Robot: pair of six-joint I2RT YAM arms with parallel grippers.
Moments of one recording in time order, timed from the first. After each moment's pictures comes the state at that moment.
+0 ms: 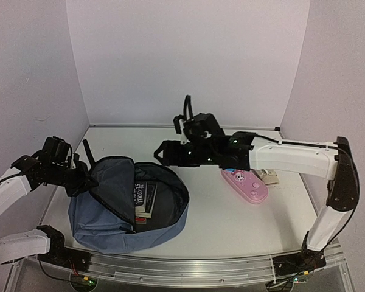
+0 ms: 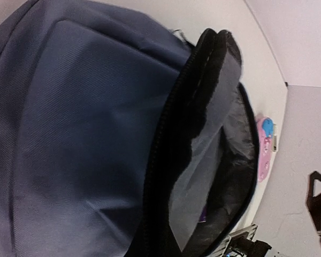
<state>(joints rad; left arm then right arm) -0.34 0.86 0.72 -0.74 0.27 -0.93 1.04 1.79 1.50 -0.25 0.10 0.67</state>
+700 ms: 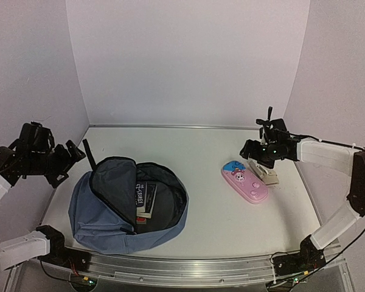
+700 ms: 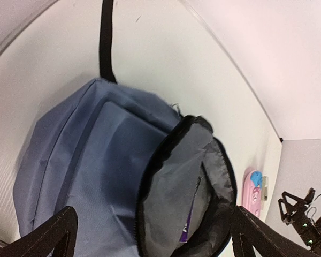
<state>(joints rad) -0.34 0.76 0.95 -0.95 -0.01 -0.97 0.37 1.53 1.03 -0.32 0.02 0.57</state>
